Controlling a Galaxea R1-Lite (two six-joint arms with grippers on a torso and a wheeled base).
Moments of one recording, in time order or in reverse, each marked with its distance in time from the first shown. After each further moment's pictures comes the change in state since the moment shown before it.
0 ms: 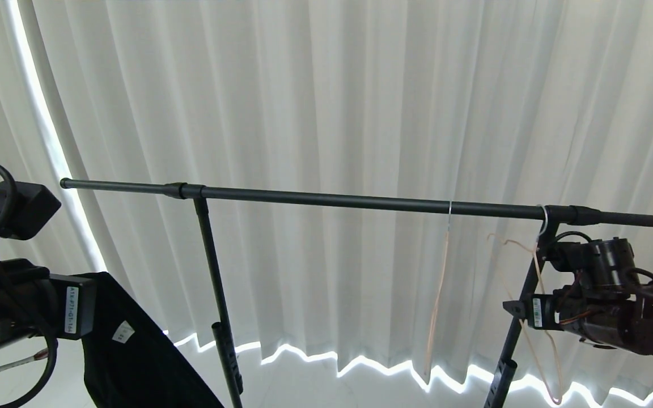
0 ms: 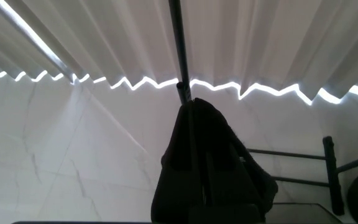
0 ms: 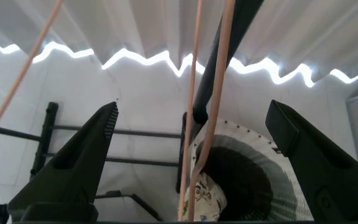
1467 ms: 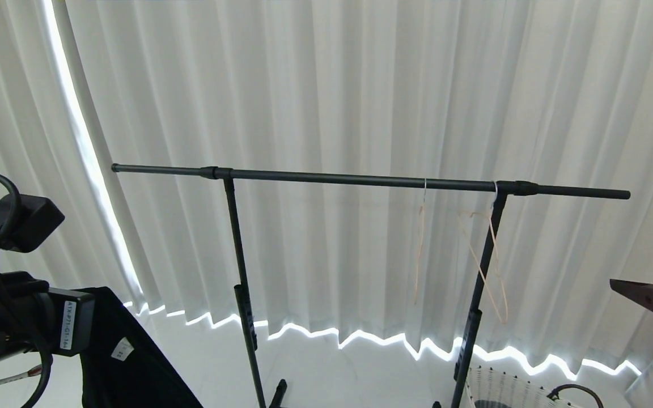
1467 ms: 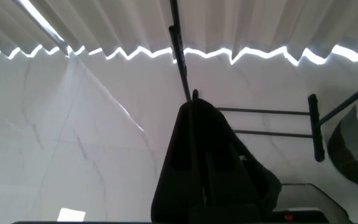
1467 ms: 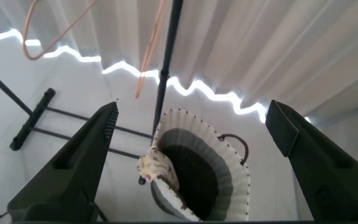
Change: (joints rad) left arm -0.002 -0.010 -0.006 0.081 -0.032 -0.008; right arm -0.248 -0.636 -0.106 0.504 0.279 -0.367
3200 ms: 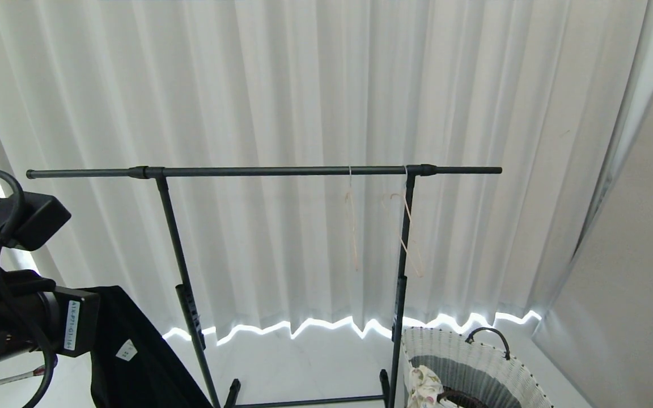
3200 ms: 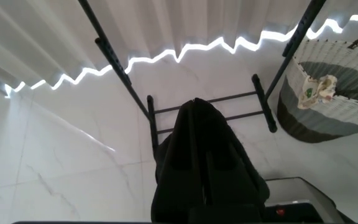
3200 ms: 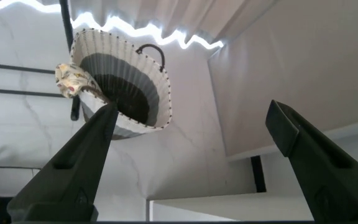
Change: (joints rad) left arm -0.004 0.001 -0.008 0.000 -0.069 0.006; right arm -0.010 -0.093 -0.131 0.323 -0.181 -0.144
